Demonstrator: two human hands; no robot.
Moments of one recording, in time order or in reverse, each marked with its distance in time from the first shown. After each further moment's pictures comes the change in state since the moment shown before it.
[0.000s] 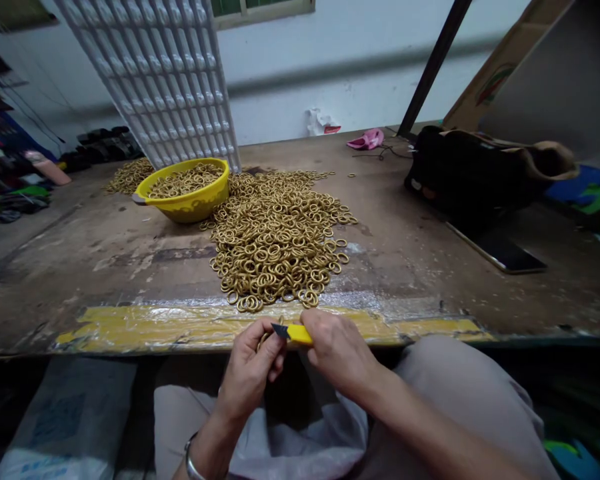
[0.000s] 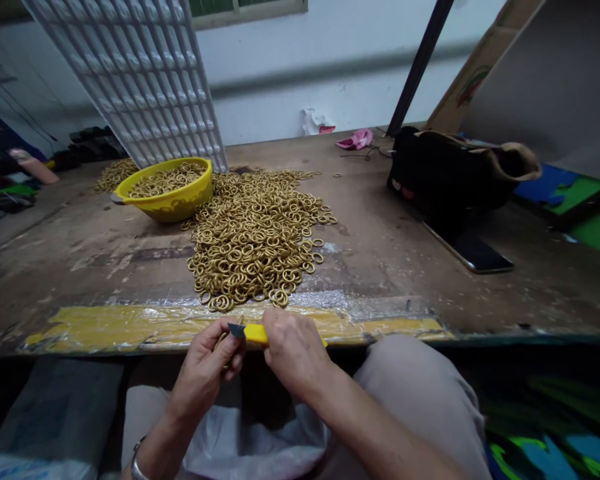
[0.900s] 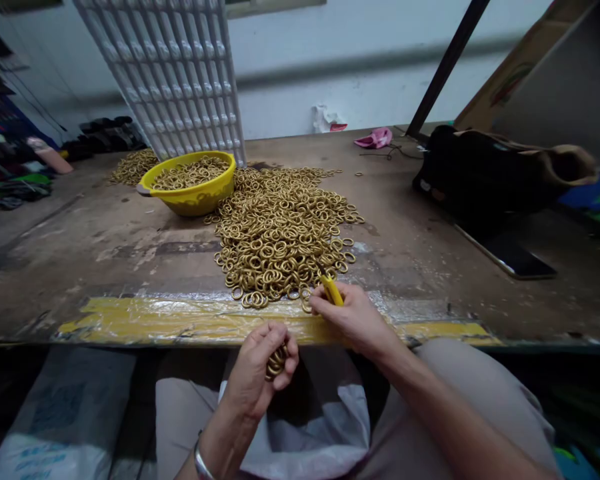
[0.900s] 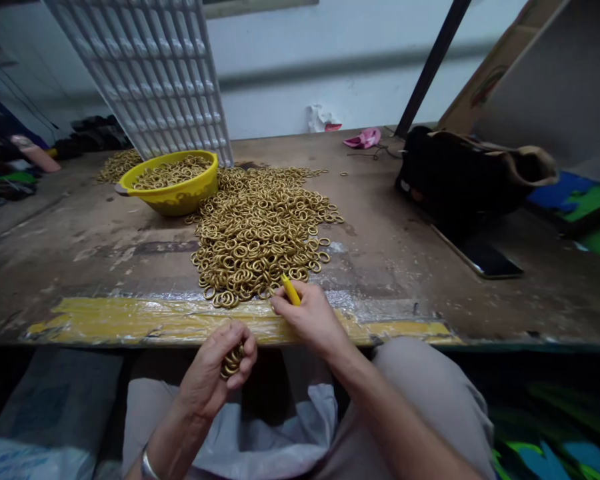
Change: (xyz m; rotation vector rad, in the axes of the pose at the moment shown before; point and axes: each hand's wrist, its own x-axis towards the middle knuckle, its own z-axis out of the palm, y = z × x) left_hand -0.001 0.007 0.009 -0.516 0.012 -0.240; right_hand 0.025 0.019 -0.016 0.872 0.094 0.256
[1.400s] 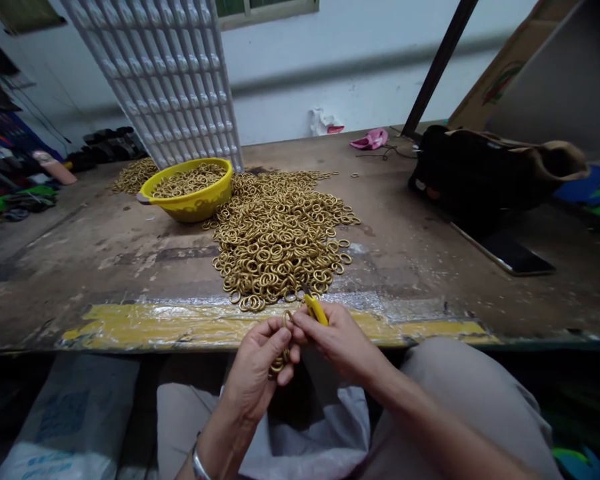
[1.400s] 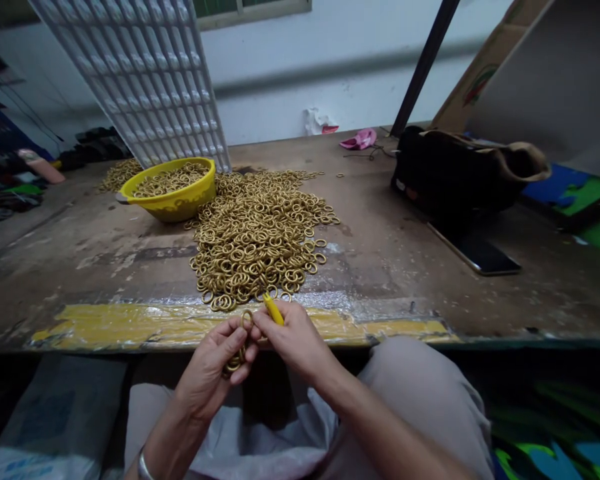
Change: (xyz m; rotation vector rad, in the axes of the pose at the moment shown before) left_hand 0.001 0.005 0.012 0.103 -0.026 0.067; right_hand -0.018 -0.004 0.018 0.262 -0.198 0.019
